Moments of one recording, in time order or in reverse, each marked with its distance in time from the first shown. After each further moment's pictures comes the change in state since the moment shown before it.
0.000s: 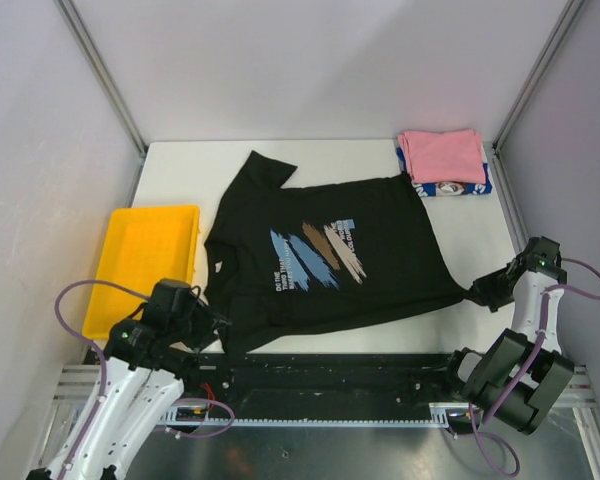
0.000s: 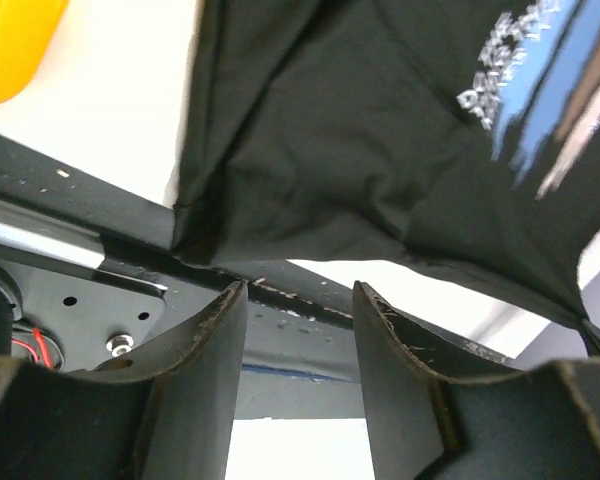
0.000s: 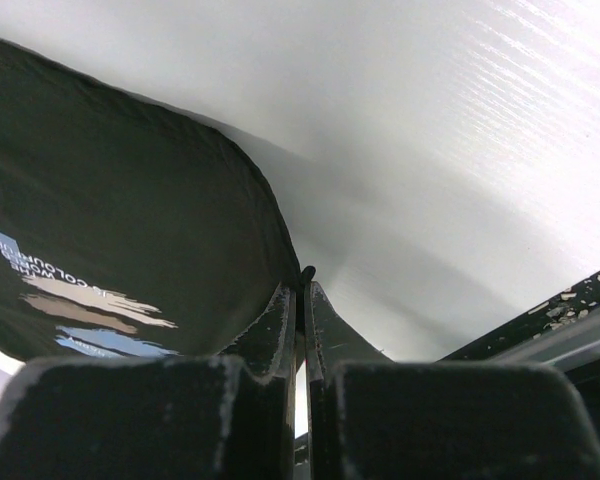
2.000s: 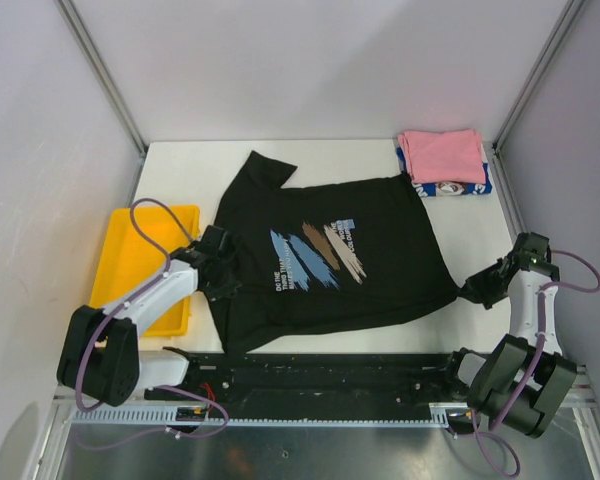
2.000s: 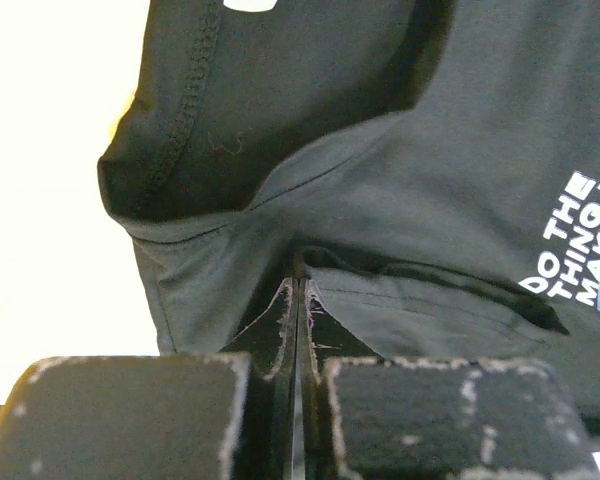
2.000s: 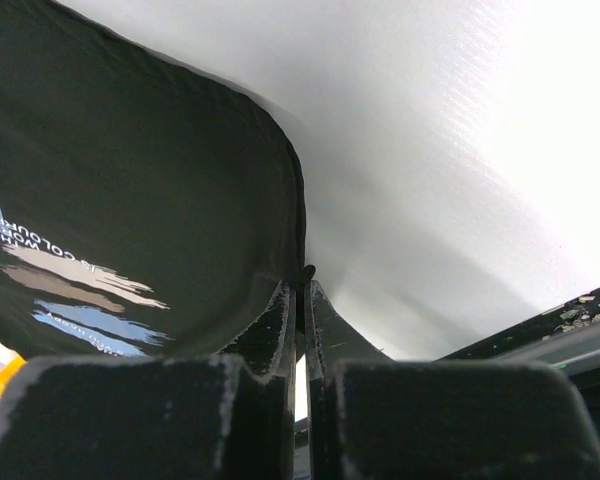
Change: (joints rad) left arm -0.006 0.849 0.147 0.510 -0.185 0.420; right arm 0.086 -0.011 0.000 0.008 -0.011 0.002
